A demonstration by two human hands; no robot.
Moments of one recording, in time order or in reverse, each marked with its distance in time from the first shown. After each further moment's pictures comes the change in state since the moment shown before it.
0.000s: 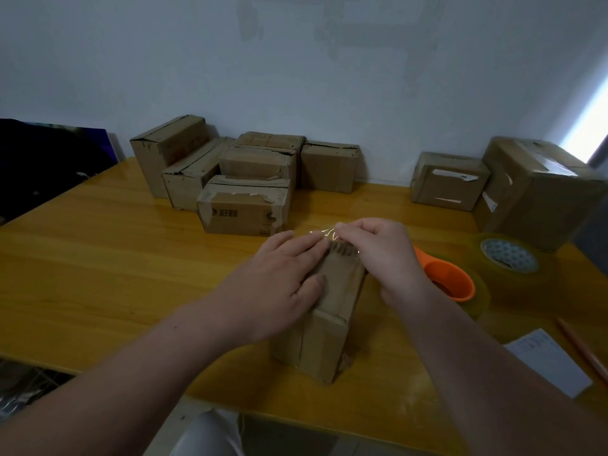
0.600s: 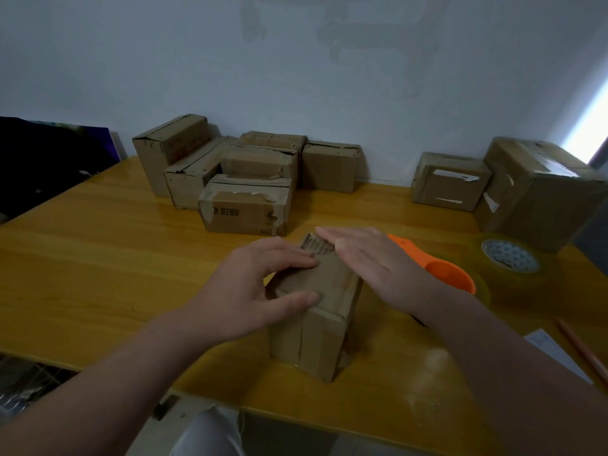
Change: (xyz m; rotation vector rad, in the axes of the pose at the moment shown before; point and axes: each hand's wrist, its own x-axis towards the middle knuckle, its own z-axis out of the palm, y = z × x) left_hand -0.014 -0.031 0.009 -0.374 0.310 0.145; right_hand -0.005 0.011 -0.023 -0.541 -0.467 -0.463
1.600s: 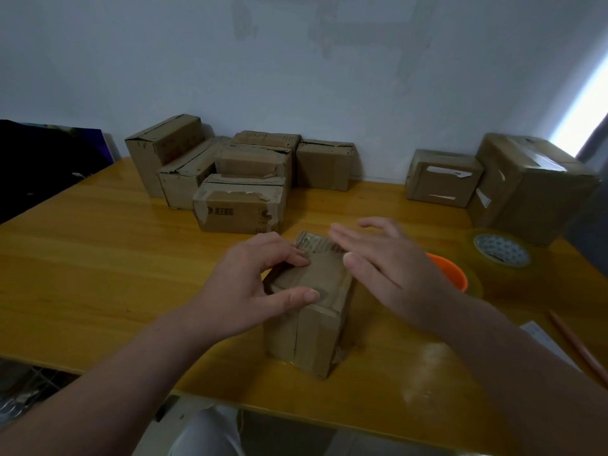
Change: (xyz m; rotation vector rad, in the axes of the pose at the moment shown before) left_hand 0.004 -0.003 0.009 -0.069 0.077 0.055; right_hand -0.025 0.007 -0.006 -0.224 0.195 -0.098
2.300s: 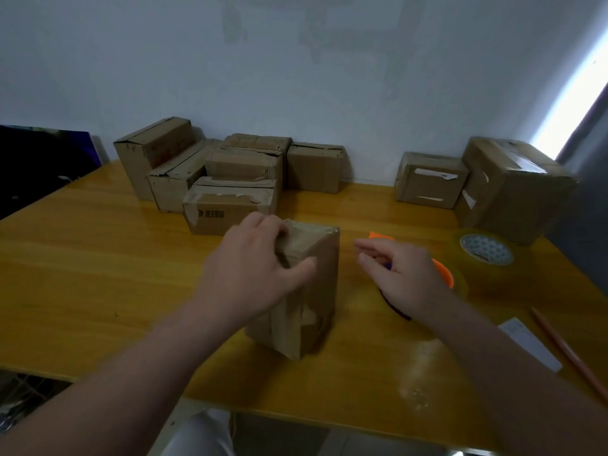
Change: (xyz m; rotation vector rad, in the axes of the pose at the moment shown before) left_hand 0.025 0.041 0.007 0.470 -0.020 -0.367; right_hand -0.010 0.025 0.007 0.168 0.111 0.341
